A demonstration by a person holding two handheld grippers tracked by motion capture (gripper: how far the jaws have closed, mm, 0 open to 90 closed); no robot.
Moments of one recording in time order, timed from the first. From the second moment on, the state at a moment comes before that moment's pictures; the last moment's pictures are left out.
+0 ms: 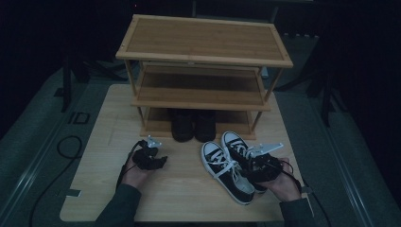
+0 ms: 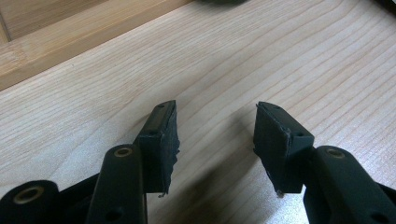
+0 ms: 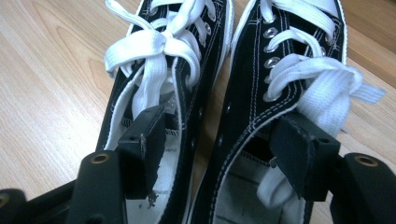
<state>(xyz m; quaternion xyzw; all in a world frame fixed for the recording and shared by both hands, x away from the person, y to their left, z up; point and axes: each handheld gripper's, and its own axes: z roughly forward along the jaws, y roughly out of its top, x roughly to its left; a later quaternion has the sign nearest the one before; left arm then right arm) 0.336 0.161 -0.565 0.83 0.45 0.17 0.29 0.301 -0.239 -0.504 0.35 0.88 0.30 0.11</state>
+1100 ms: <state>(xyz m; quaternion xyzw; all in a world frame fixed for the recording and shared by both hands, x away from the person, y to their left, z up) 0.336 0.161 -0.564 0.83 0.45 0.17 0.29 0.317 -0.215 -0.523 0.38 0.88 0.26 0.10</state>
